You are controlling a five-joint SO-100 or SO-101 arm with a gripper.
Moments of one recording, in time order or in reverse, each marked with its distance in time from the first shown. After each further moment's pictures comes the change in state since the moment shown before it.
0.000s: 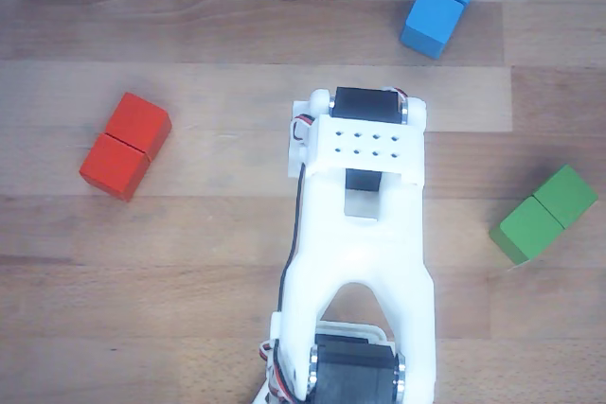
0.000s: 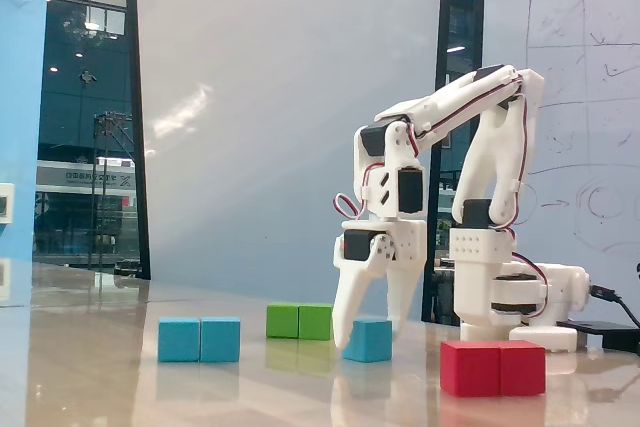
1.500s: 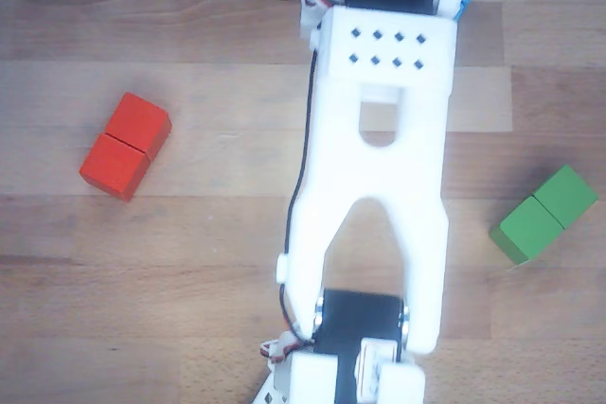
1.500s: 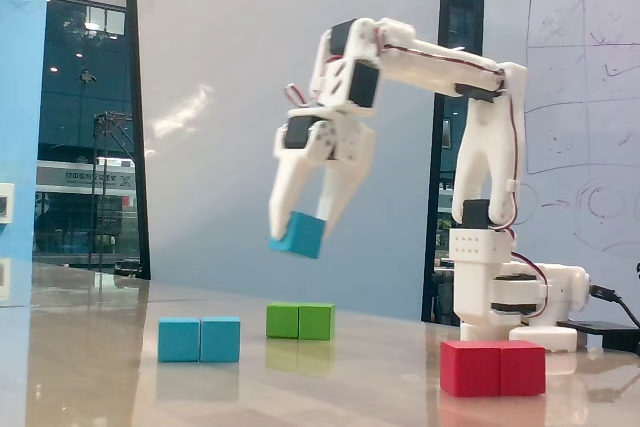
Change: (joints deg) arm 1.4 -13.0 -47.1 19.9 -0.2
